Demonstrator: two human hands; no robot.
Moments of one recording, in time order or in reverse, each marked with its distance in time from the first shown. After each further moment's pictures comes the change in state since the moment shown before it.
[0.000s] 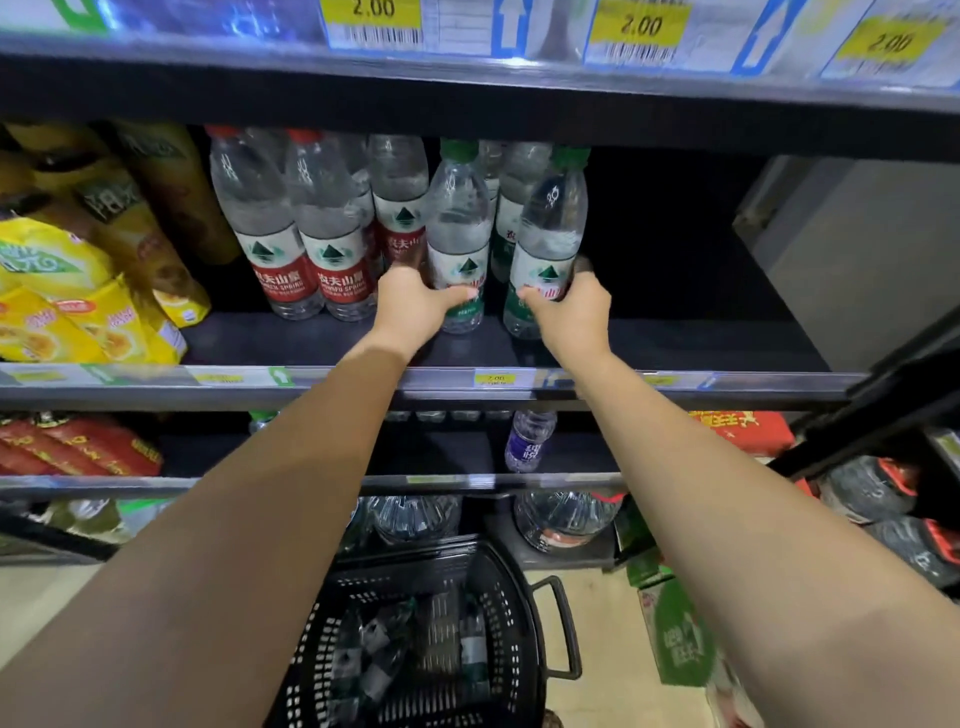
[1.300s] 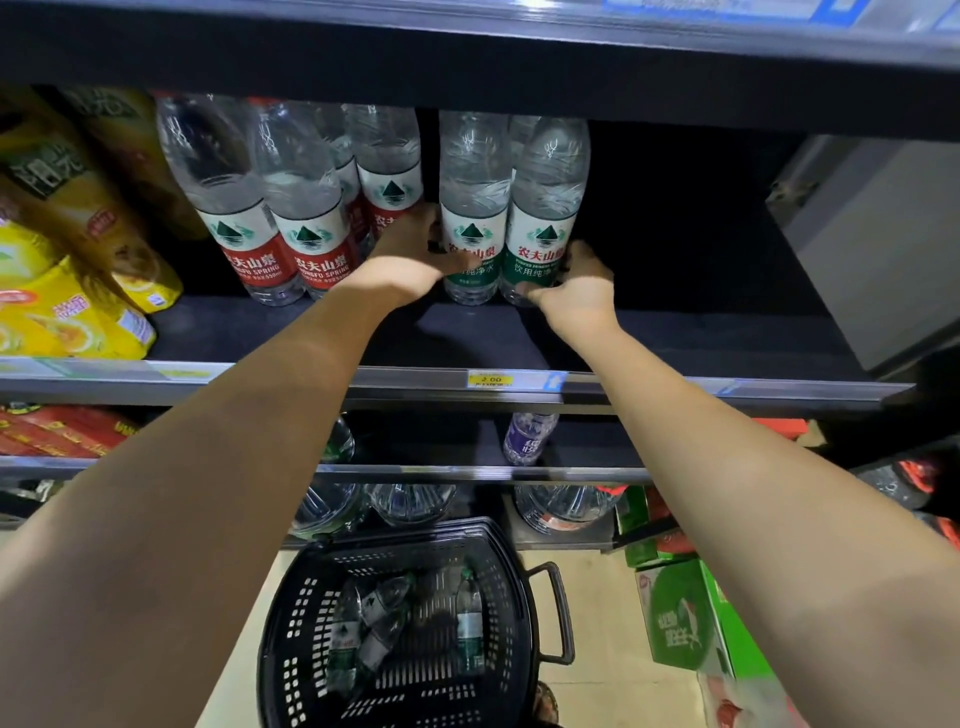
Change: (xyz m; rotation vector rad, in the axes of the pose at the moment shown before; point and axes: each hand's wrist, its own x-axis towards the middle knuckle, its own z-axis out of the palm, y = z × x) left_hand 0.055 -0.001 0.003 0.163 -0.298 0.191; right_hand 0.064 0.033 0.028 -0.110 -0.130 -0.037
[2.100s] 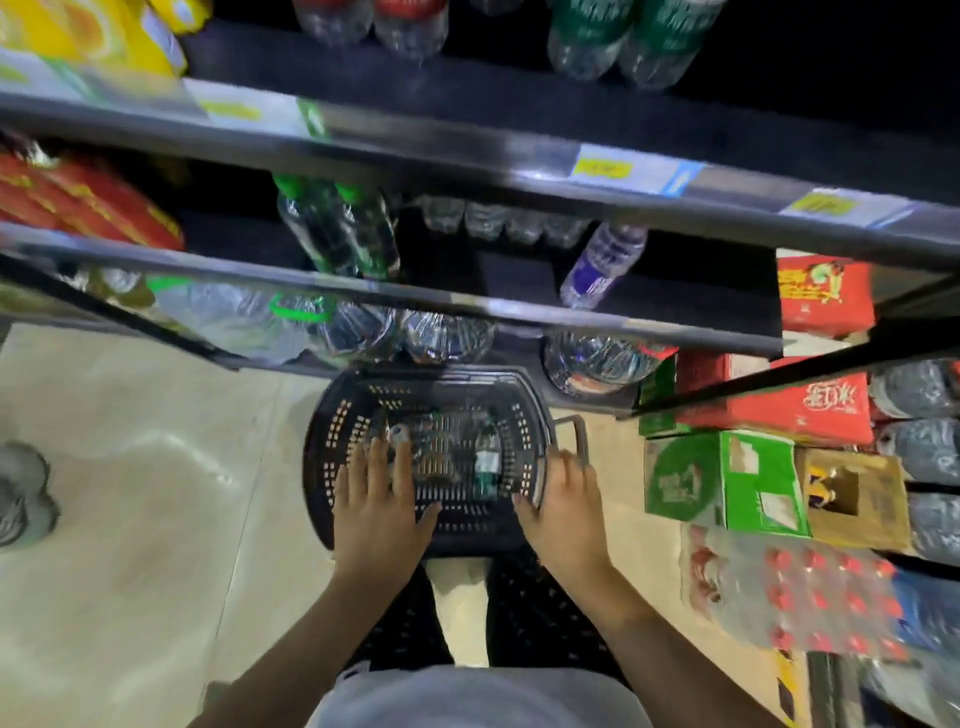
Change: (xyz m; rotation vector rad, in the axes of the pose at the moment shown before) left_hand -0.410 -0.147 0.142 0.659 -0.228 -0.403; right_hand -0.365 0.163 0.073 -0.603 -0.480 -0.060
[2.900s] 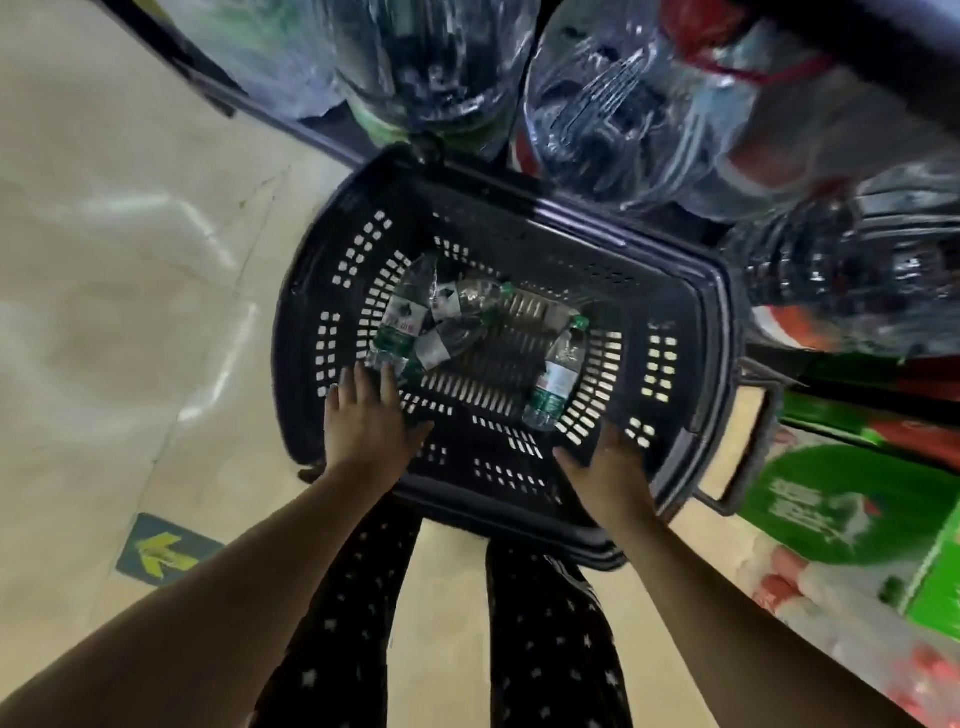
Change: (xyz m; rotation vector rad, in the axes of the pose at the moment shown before) left_hand 0.103 -0.124 0.314 -0.010 -0.369 -0.393; right_hand 0.112 0.065 0.305 -0.032 -0.551 0.223
